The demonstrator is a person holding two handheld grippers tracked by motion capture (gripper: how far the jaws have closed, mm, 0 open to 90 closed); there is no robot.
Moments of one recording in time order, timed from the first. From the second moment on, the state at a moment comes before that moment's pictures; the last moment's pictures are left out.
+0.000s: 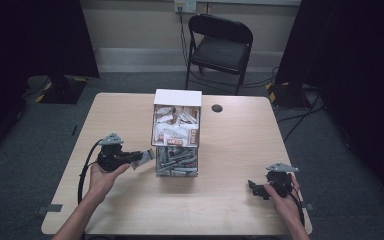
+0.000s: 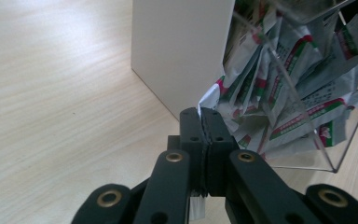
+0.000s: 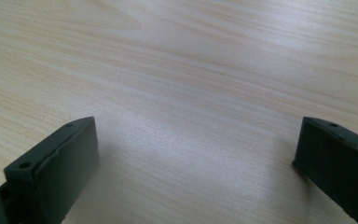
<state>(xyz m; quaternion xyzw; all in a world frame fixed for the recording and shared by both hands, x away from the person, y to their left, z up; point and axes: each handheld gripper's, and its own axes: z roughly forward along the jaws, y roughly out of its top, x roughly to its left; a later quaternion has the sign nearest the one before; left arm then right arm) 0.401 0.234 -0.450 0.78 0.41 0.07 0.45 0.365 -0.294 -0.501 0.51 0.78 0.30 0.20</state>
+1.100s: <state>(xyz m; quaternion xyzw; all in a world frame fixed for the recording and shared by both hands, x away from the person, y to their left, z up) 0.426 0.246 -0.482 0.77 0.46 0.09 0.44 0.366 -0.294 -0.502 0.51 0.78 0.30 0.20</state>
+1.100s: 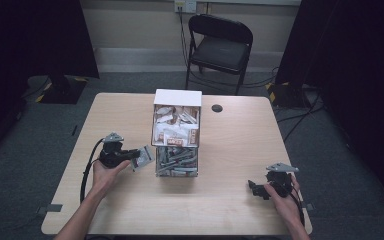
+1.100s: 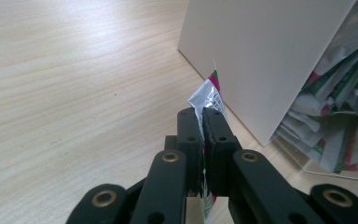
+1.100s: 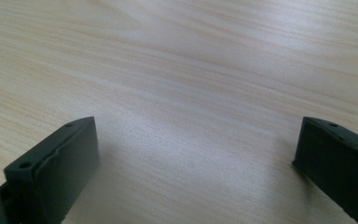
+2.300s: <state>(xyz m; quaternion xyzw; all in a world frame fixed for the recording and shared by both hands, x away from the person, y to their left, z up) 0.440 0.253 -0.497 0.75 0.50 0.11 0.42 0.366 -0.294 -0.501 0.51 0.78 0.30 0.20</state>
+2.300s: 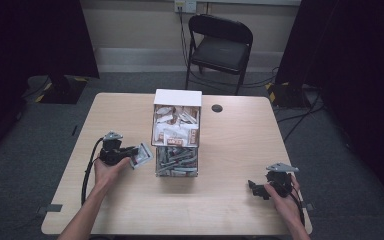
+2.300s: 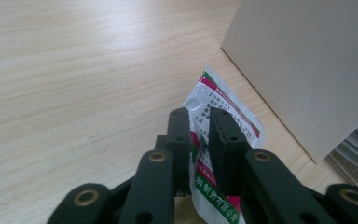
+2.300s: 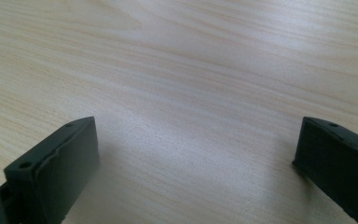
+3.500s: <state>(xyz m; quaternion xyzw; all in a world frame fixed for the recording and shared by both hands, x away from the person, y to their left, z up) 0.401 0.284 -0.451 0.74 0.51 0.15 0.41 0.366 -0.294 -0.502 0.51 0.78 0.30 0.20</state>
